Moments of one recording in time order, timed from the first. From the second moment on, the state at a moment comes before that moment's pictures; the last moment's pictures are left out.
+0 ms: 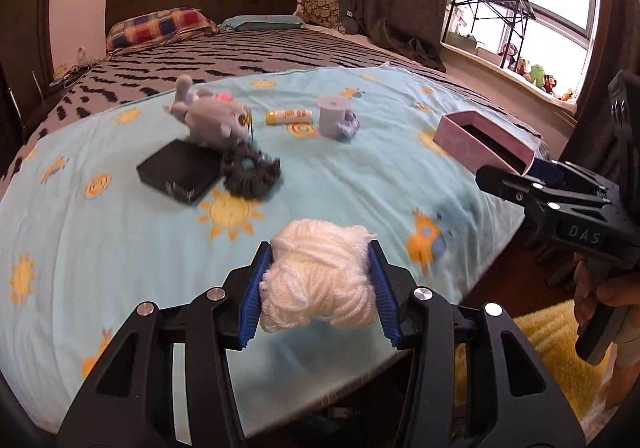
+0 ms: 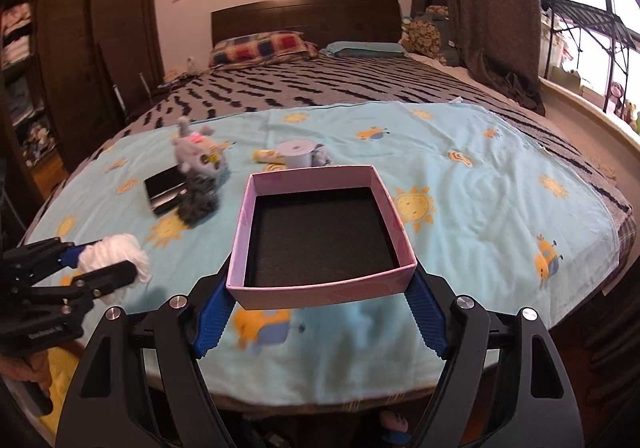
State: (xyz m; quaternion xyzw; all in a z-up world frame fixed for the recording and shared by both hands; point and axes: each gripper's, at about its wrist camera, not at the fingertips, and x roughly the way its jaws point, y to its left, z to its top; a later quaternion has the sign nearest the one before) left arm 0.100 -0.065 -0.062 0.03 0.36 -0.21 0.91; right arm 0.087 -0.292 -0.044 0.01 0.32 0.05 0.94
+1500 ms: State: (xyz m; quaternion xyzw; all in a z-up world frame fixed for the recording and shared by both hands) left arm 0.026 -0.052 -0.282 0.02 0.58 -0.21 0.79; right arm 0.042 -0.233 -0.250 0.06 0.58 0.08 0.81
